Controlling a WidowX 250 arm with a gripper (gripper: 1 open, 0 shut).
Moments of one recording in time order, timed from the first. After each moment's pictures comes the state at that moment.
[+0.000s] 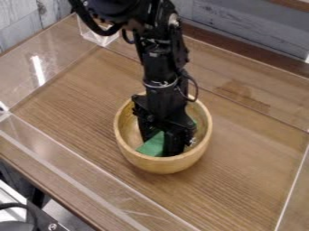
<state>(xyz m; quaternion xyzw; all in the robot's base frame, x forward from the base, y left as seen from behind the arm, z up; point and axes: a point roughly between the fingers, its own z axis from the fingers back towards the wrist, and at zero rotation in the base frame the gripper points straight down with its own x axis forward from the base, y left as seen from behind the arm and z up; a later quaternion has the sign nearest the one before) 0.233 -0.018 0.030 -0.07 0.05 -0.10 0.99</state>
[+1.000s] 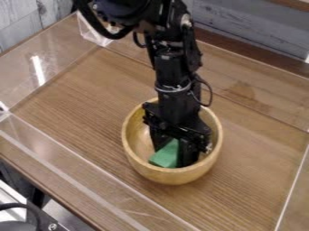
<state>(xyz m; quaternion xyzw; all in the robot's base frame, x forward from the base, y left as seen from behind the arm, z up) 0.225 -0.046 0.035 -0.10 0.06 -0.09 0.99</state>
